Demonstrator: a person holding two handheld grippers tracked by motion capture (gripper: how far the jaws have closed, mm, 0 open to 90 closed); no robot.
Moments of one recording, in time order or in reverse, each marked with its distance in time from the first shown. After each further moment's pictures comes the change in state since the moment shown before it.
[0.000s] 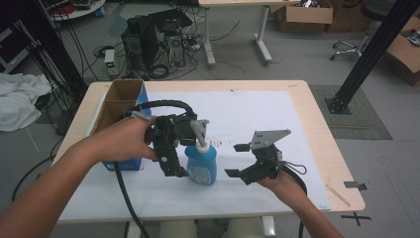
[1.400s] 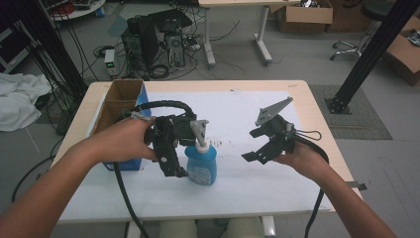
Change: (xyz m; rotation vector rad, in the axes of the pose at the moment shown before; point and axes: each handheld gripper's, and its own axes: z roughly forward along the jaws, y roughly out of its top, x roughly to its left) left arm -0.001 -0.001 0.001 0.000 -0.002 -0.013; right arm -0.032 0.050 -0.037 0.314 -0.031 -0.013
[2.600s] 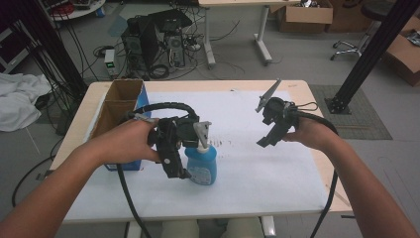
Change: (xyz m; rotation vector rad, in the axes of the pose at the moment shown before) left arm -0.001 0.004 0.005 -0.004 -0.003 0.003; right arm -0.054 0.019 -0.006 0.330 -0.056 -0.072
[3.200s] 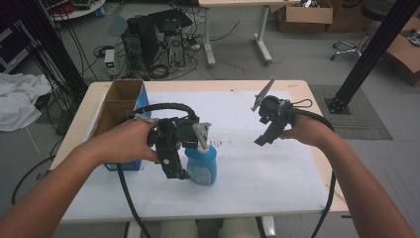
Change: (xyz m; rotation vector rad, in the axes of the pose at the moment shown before) left arm 0.000 -0.001 0.001 0.000 -0.007 0.017; right arm -0.003 0.010 0.004 0.028 0.011 -0.017
